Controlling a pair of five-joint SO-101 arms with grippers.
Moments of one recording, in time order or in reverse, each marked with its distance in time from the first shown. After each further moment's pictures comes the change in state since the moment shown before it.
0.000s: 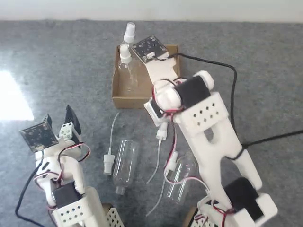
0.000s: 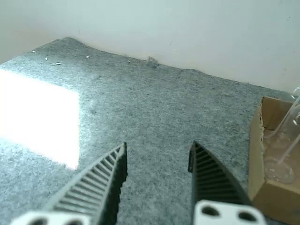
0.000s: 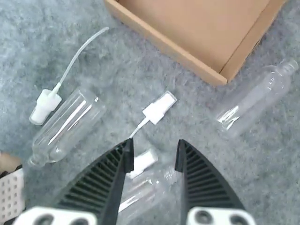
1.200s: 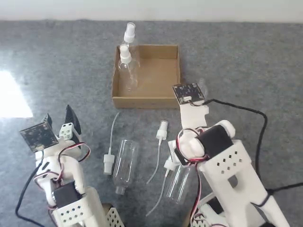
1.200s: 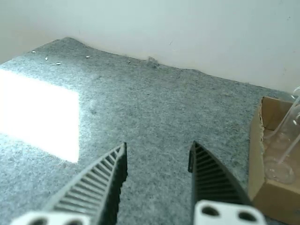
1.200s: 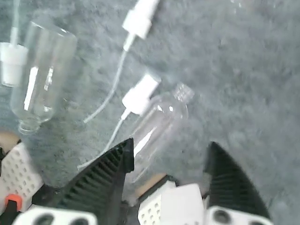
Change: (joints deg) left arm 0.0 0.0 0.0 0.0 0.0; right arm 0.0 -31.3 41.6 0.1 -20.1
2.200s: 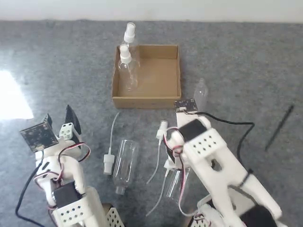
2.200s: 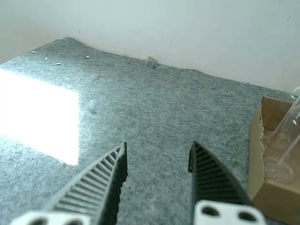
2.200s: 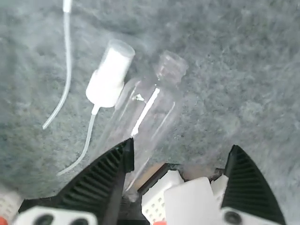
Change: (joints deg) left arm 0.0 0.0 0.0 0.0 0.0; right arm -0.1 12.4 14.0 -9.8 -8.7
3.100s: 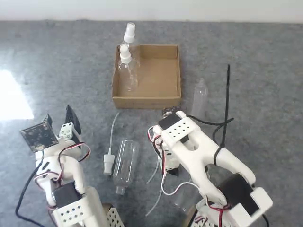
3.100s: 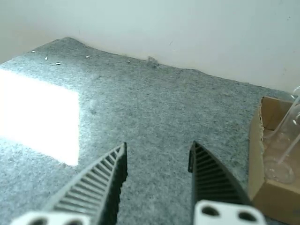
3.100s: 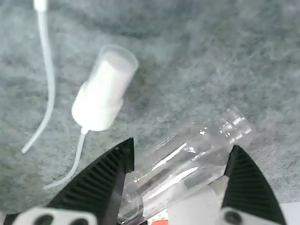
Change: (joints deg) left arm 0.0 0.0 0.0 0.0 0.0; right arm -3.8 22.2 -4.4 -5.5 -1.5
